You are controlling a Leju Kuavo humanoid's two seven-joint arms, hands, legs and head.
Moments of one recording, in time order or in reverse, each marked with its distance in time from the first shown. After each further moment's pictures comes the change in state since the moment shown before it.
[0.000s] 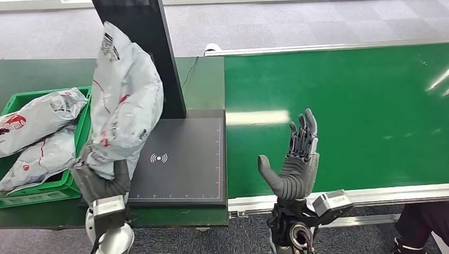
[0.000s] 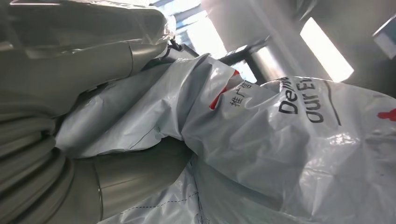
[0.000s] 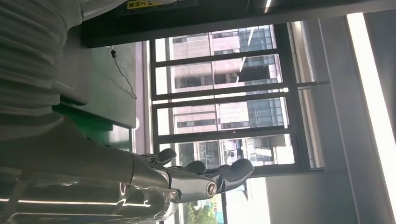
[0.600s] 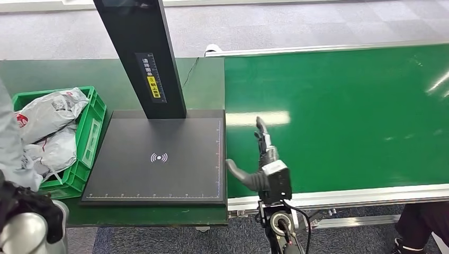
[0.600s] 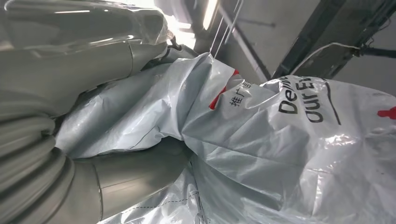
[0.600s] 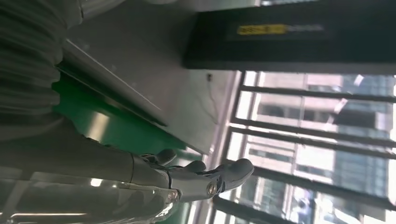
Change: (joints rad) left arm -0.172 0.121 0.287 -0.333 0.203 0.001 0.043; right arm -0.129 -0.005 -0.020 0.328 0.269 0.067 0.175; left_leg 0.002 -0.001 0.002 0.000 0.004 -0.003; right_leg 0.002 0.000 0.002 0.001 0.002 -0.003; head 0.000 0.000
